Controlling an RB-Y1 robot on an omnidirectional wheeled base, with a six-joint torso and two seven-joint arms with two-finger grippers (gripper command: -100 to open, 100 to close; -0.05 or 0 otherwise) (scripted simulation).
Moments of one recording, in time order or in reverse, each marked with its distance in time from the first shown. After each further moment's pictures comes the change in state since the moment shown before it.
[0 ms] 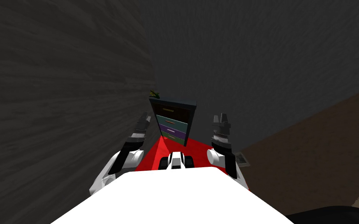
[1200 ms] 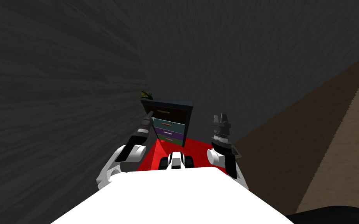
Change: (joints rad) left arm -0.091 0.025 -0.032 -0.019 -0.023 0.306 0.063; right arm 0.000 0.000 0.000 0.000 0.000 0.000 0.000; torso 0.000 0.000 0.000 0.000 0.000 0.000
